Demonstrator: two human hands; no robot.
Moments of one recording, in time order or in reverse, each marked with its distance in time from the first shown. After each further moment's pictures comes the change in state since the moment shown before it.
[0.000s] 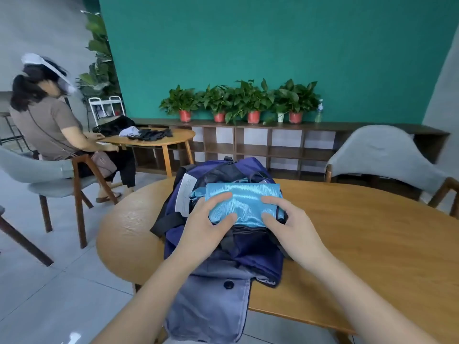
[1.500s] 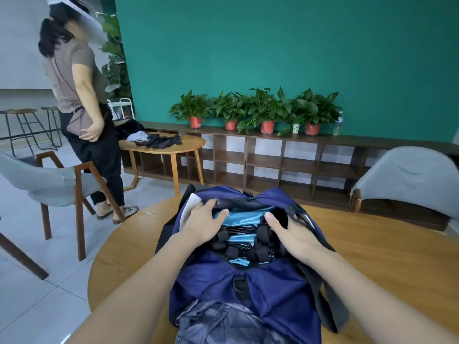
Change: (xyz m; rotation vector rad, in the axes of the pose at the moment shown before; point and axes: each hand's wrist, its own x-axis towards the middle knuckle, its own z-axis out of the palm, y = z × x) left_hand 0.183 -0.120 -0.032 0.539 -0.161 -0.298; right_hand 0.172 0.045 0.047 -0.410 -0.173 0.268
